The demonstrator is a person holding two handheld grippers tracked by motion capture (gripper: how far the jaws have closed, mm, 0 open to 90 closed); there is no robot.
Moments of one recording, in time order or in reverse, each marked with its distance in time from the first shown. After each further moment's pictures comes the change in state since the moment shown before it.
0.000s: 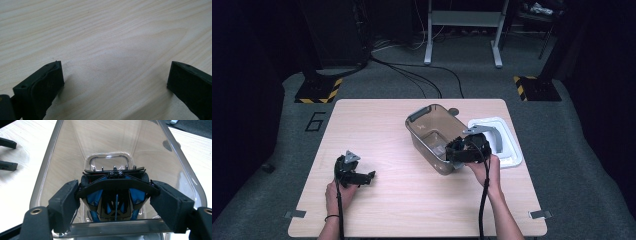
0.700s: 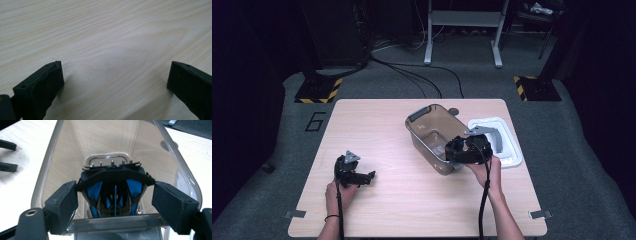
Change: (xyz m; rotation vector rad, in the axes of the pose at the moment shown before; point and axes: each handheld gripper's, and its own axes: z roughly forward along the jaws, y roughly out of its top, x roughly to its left) left arm 0.000 0.000 0.000 0.000 0.000 0.000; right arm 0.000 -0.003 -0.004 -0.014 -0.004 0.009
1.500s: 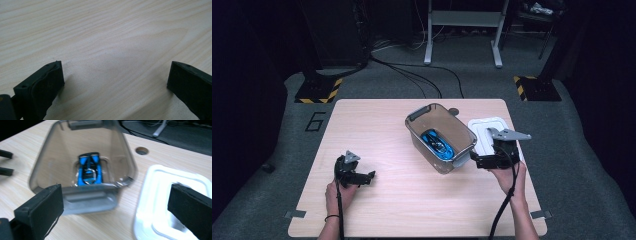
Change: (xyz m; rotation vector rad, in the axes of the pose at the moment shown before) left arm 0.000 0.000 0.000 0.000 0.002 0.001; right arm -0.033 -0.022 -0.062 -0.105 -0.063 0.027
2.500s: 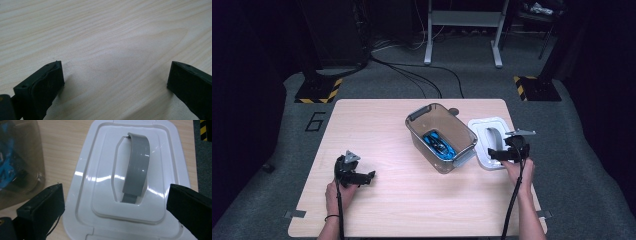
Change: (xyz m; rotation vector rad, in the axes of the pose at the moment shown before) left arm 0.000 0.000 0.000 0.001 0.001 -0.001; right arm -0.094 -0.050 0.068 0.187 -0.183 0.176
